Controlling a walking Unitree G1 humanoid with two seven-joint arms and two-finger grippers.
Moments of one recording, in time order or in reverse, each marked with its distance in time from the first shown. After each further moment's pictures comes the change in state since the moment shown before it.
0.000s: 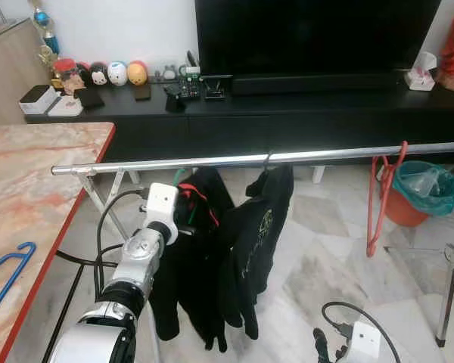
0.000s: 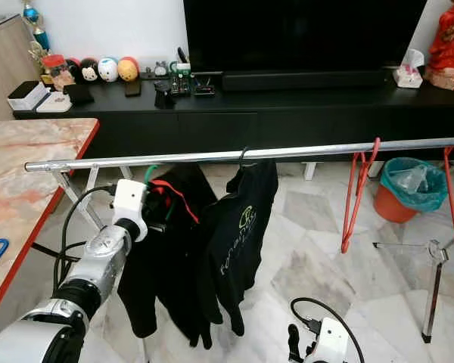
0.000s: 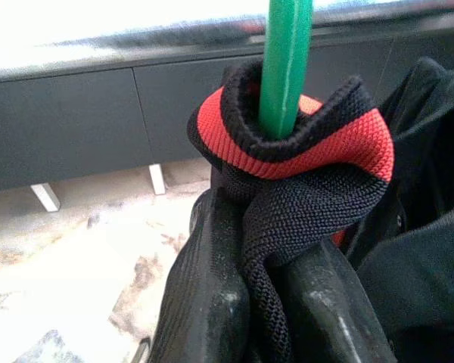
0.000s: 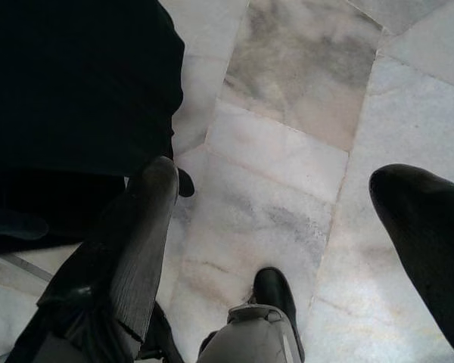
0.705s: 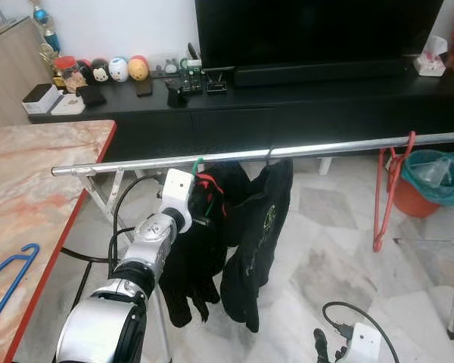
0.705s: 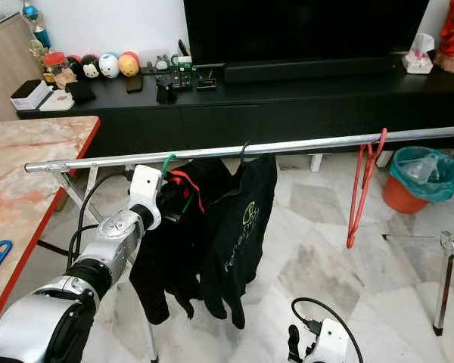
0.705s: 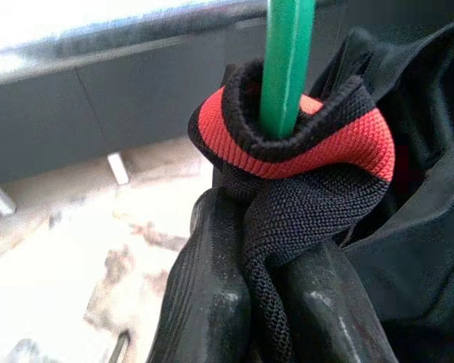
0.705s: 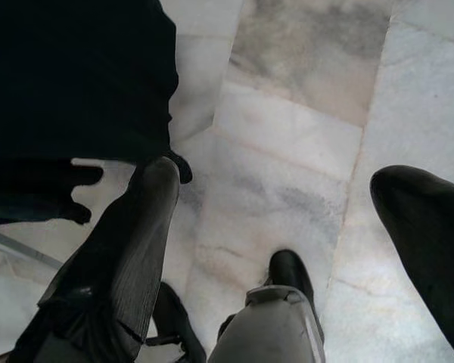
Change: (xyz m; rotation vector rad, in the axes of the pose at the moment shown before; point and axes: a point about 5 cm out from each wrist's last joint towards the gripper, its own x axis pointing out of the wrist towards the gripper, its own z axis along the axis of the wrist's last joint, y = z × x) left arm 0.018 -0.019 0.013 0.011 0.063 -0.130; right arm -0.001 0.004 -0.005 0.035 0.007 -0.011
